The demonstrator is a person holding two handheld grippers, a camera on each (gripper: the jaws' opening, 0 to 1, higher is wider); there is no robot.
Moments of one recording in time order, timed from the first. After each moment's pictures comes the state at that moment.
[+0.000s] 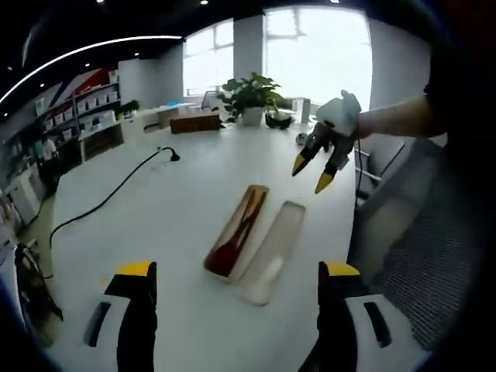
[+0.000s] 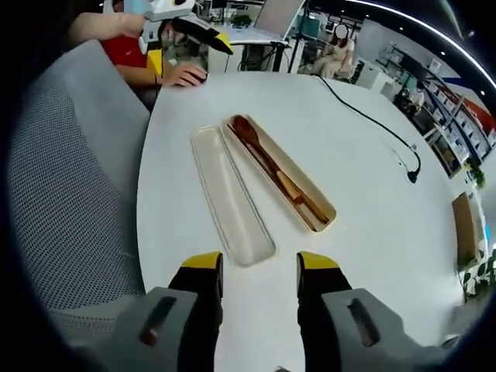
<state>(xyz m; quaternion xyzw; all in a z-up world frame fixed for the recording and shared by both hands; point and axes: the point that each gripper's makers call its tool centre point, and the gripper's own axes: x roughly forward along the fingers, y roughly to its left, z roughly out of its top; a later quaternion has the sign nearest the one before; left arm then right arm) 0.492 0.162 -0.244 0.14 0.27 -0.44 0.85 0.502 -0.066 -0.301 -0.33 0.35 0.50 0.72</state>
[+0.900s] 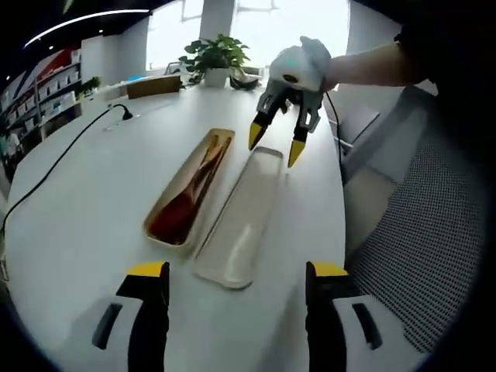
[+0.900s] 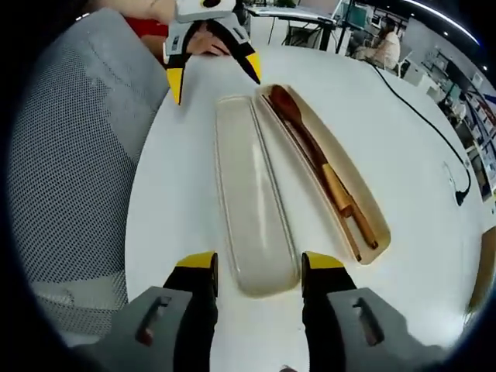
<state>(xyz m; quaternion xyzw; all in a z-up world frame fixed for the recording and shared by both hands) 0.473 0.135 -0.337 0.16 0.33 -0.52 0.77 0.499 -0.039 -0.354 -0.37 0.38 0.58 0.62</state>
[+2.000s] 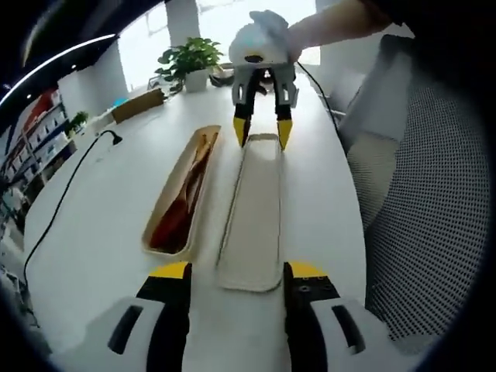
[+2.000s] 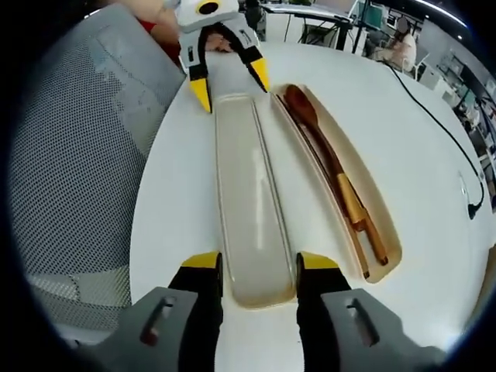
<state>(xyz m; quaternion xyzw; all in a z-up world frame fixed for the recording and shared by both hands) 0.475 0.133 -0.337 0.30 0.23 -0.53 0.76 0.495 -0.030 -0.355 -0.37 0.39 0.61 0.59</state>
